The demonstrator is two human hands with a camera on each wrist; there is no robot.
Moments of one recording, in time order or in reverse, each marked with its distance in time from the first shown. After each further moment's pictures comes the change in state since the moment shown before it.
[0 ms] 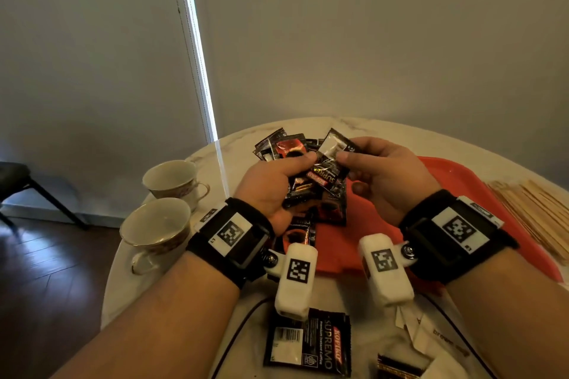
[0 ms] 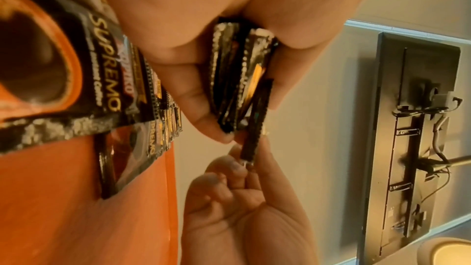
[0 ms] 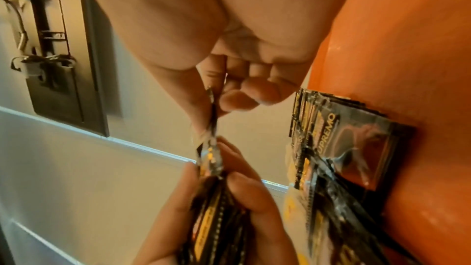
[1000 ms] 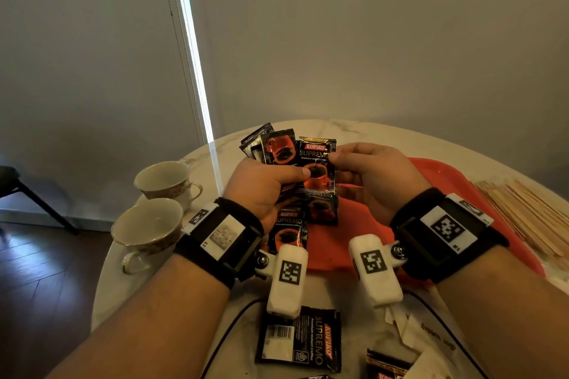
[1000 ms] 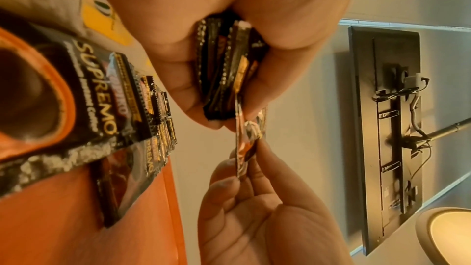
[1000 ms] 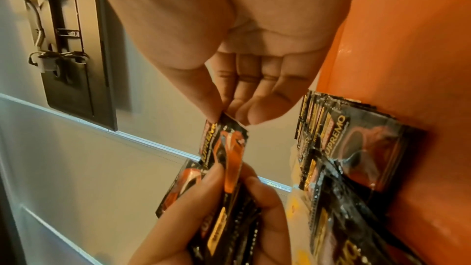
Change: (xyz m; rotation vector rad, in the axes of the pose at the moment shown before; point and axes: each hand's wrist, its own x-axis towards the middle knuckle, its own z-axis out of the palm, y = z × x) left_hand -0.007 -0.001 -0.002 0.125 0.070 0.180; right_hand -0.004 -0.005 0.003 -0.100 0.066 0.104
